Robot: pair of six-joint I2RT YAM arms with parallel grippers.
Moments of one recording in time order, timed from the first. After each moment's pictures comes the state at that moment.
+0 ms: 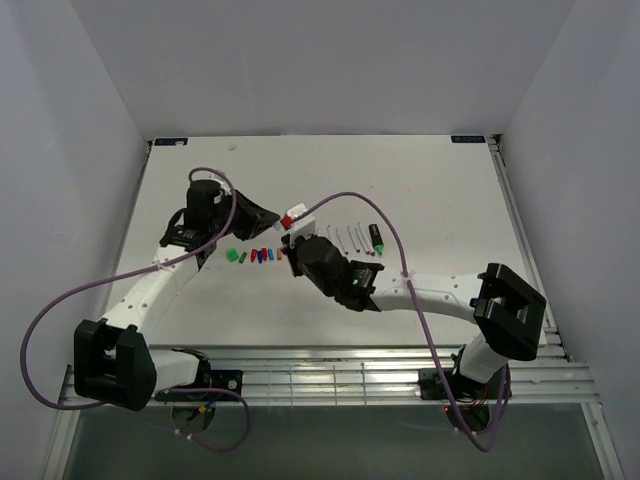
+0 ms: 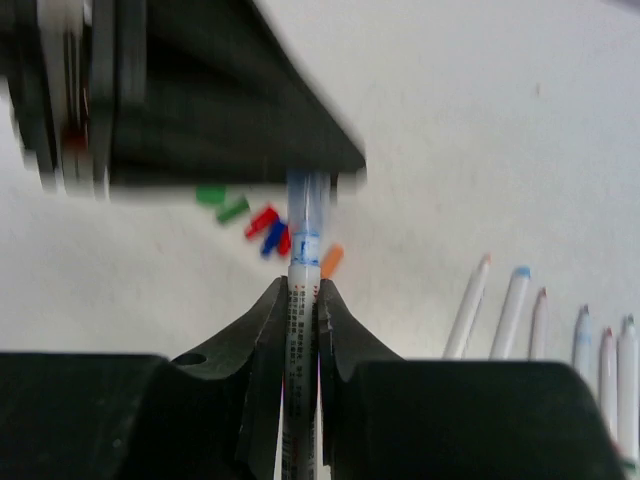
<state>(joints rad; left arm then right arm) -0.24 1.24 0.91 -0.20 0.45 -1.05 1.16 1.60 1.07 0.24 0.47 0.18</state>
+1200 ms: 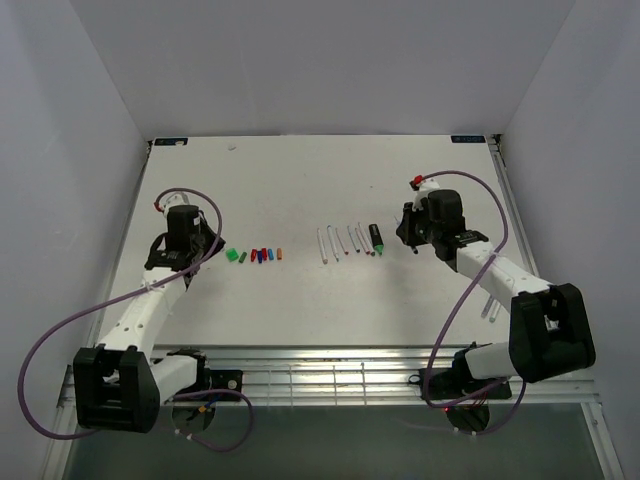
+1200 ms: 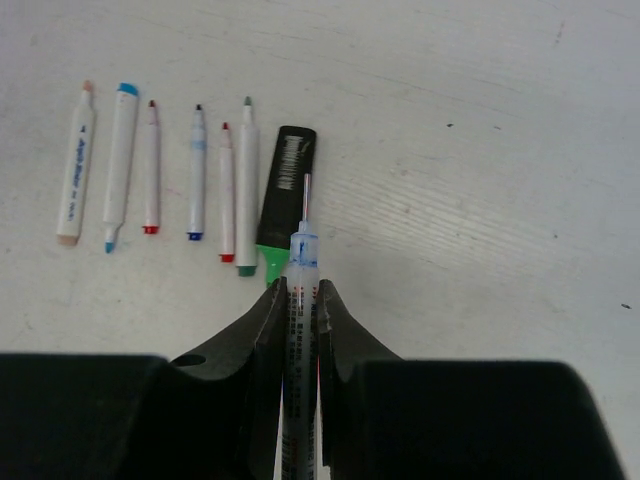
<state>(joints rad) -0.08 1.11 0.74 -0.30 -0.10 -0.64 0.32 1.34 0.78 -0.06 -0.15 0.10</state>
